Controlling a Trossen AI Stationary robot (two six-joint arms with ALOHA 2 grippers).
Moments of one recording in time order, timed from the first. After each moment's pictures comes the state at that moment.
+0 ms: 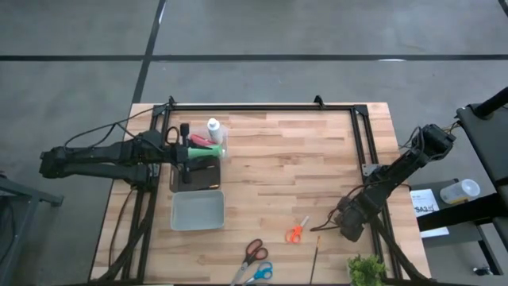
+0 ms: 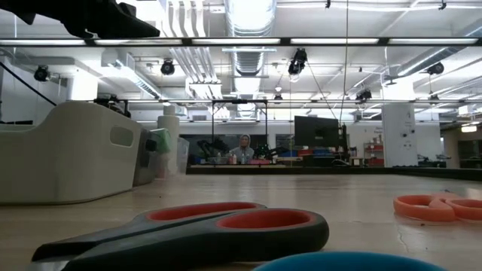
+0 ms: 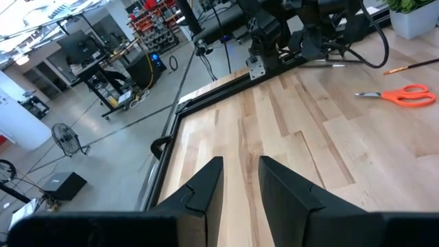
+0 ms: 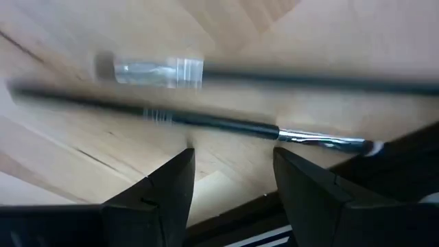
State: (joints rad) left arm 0.09 0.66 0.55 -0.13 -0.06 0.50; right arm 0.75 1.34 0.53 -0.77 -0.37 1.49
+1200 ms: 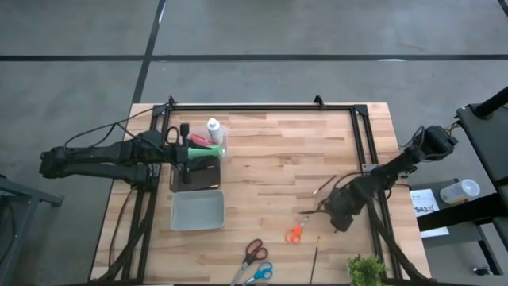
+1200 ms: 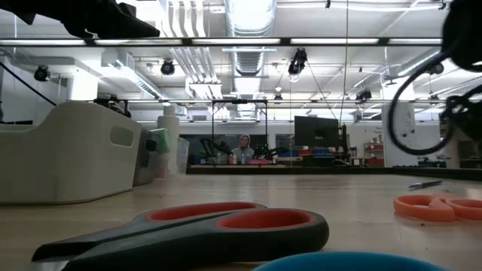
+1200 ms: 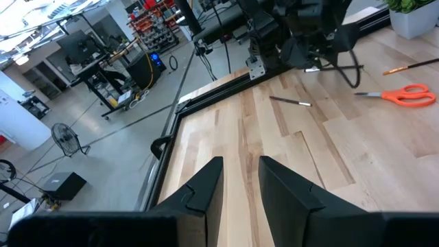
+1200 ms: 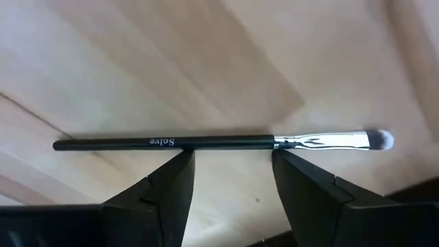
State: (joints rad) left arm 0.09 0.66 0.55 -0.13 -0.06 0.50; right arm 0.48 1.34 0.54 -0.79 -0.28 1.25
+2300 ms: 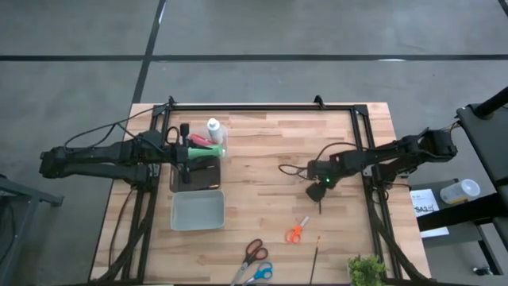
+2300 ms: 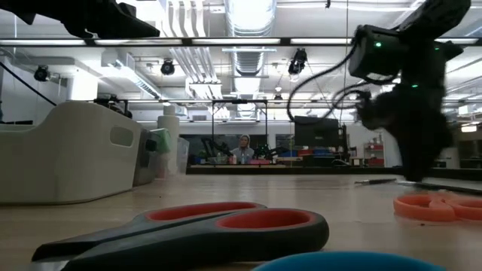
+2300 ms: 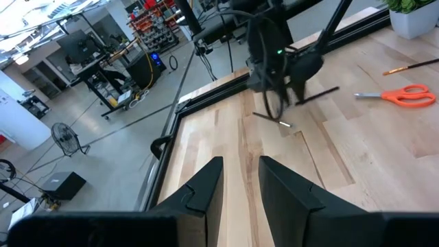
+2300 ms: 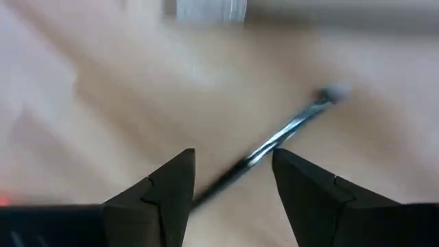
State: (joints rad) left arm 0.09 0.66 0.55 -0.13 -0.06 0.50; right arm -0.02 1.35 0.58 -0.57 -0.06 0.87
